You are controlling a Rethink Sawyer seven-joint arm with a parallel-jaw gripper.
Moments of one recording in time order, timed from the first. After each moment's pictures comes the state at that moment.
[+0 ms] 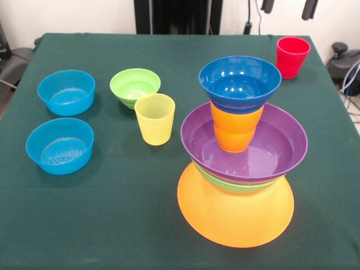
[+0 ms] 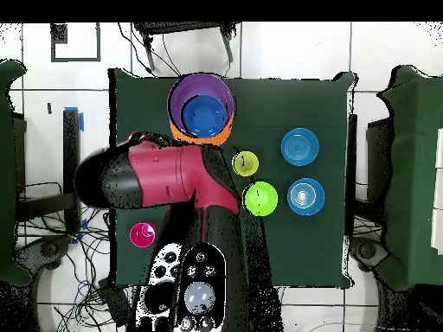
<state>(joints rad) 0.05 -0.86 -0.07 1.56 -0.16 0.56 2.18</state>
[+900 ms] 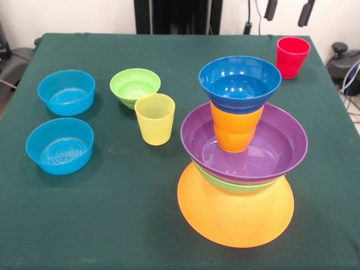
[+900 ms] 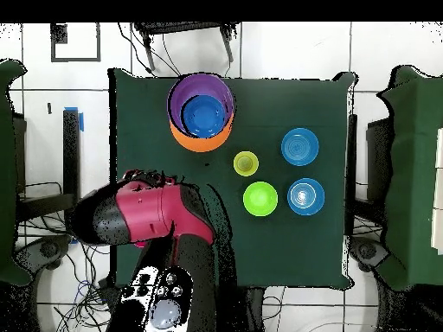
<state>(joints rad) 0.15 -0.85 -0.14 1.72 -0.16 0.46 2.18</state>
